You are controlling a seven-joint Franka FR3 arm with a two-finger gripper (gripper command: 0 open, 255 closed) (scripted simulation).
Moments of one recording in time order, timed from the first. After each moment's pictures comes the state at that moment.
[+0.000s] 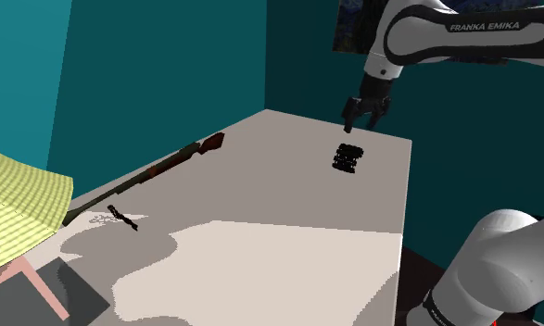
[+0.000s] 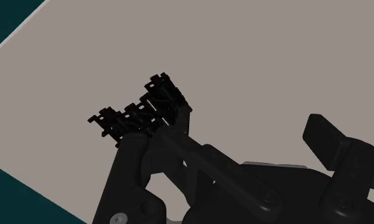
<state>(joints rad) -0.07 -0.61 -0.13 -2.24 -0.08 1.78 0.15</state>
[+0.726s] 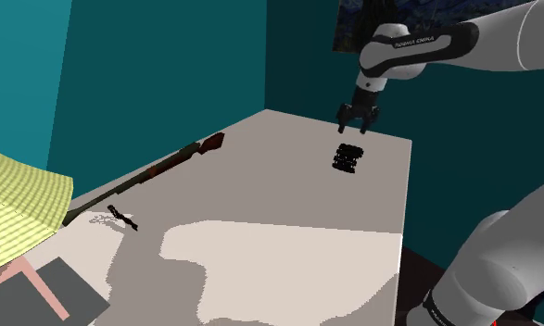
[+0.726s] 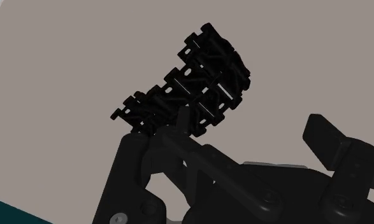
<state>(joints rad) -0.11 -0.26 -0.31 -2.09 0.01 1.93 0.08</state>
